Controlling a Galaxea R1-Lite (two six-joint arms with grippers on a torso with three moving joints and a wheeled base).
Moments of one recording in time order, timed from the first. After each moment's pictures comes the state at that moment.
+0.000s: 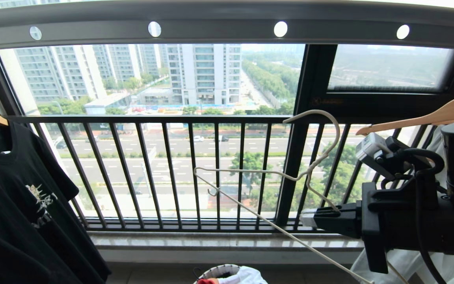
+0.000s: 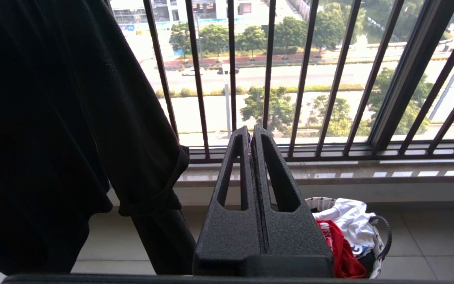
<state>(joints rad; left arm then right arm) -0.01 0.00 0.00 0.01 -0.02 0.02 0.58 1.34 -0.81 -0.09 0.39 -0.06</state>
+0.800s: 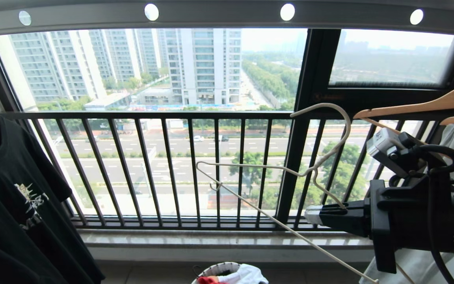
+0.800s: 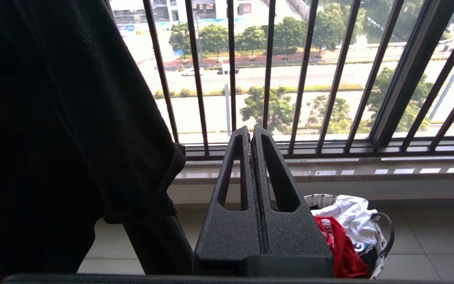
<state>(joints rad) -0.01 0.00 0.00 0.01 -0.02 0.02 0.58 1.31 -0.80 -0.09 0.38 -0.06</state>
